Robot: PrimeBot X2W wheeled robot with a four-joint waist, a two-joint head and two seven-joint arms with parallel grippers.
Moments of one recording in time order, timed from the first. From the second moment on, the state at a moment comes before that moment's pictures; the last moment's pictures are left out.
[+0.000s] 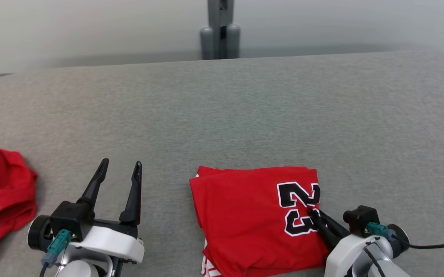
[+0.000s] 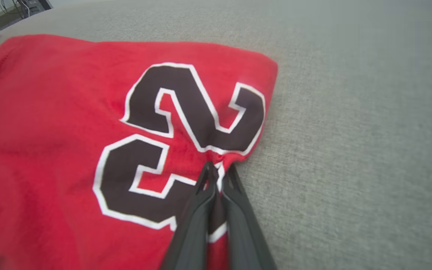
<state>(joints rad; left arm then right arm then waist) -0.13 0.32 -0.40 0.07 -0.47 0.21 -0.24 -0.31 -0.18 0.53 0.66 0.38 0.13 -0.21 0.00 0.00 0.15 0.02</state>
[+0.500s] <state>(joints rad) -0.17 0.38 -0.42 -0.02 -0.44 0.22 -0.17 -0.44 -0.21 0.53 0.72 0.32 0.13 -0.26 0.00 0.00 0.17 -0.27</state>
